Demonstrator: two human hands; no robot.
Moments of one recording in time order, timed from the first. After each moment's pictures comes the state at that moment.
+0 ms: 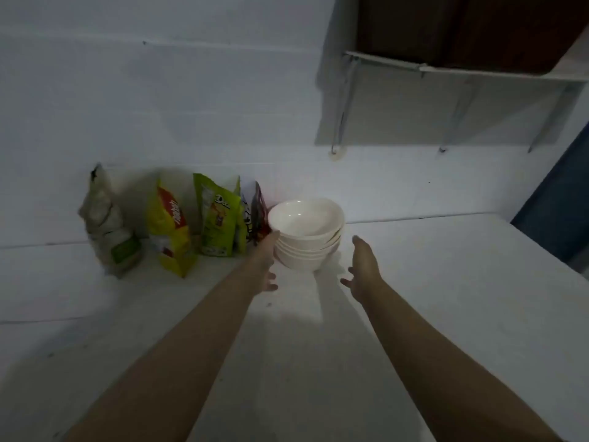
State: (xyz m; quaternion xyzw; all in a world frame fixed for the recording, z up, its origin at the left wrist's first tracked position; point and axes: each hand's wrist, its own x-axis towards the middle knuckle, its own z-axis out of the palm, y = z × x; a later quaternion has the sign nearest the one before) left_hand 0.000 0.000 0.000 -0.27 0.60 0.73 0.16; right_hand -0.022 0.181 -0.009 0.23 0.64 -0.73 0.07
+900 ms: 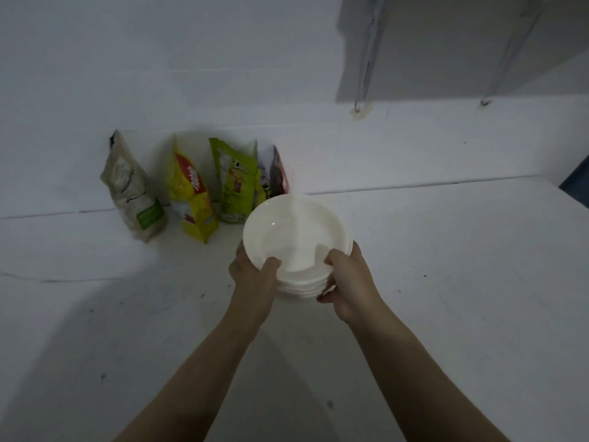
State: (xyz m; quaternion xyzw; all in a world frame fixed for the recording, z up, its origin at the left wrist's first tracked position) left_hand 0.117 0.005 -0.023 -0.26 0.70 0.66 -0.10; right_hand 0.081 0.138 0.001 0.12 0.62 -0.75 0.16
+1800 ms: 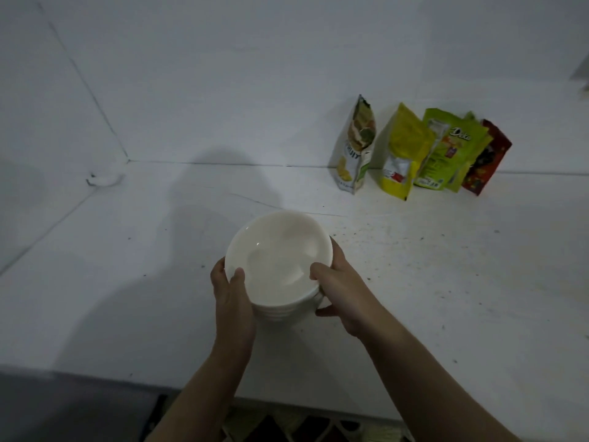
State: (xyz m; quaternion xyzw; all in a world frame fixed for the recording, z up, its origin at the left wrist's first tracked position) left_hand 0.429 -0.337 -0.038 -0.36 0.63 0.64 -0.27; right_hand 0.349 -0.208 0.002 -0.09 0.72 -0.62 0.31
